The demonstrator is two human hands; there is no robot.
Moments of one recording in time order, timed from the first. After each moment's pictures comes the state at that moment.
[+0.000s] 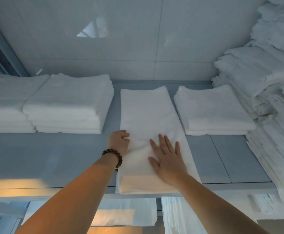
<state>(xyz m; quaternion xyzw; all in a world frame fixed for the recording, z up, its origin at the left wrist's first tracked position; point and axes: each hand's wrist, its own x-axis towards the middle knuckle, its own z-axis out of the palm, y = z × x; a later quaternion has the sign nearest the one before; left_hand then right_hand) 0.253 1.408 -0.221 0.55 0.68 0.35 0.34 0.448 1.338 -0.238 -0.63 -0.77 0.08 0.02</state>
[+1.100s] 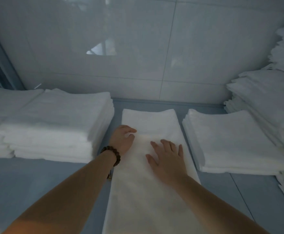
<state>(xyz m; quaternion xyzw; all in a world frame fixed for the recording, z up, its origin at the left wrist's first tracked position) 0.258 1.525 -0.218 0.62 0.60 0.40 0.31 0.436 1.459 -0.228 -0.66 -0.75 0.03 0.08</state>
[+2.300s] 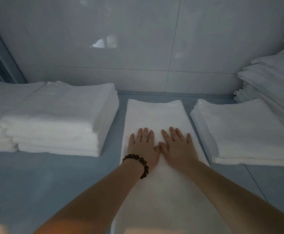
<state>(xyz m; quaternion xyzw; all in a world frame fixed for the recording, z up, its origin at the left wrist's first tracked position) 0.300 1.493 -0.255 0.78 0.62 0.02 0.06 0.445 1.491 -0.248 -0.66 -0.75 0.05 0.02</state>
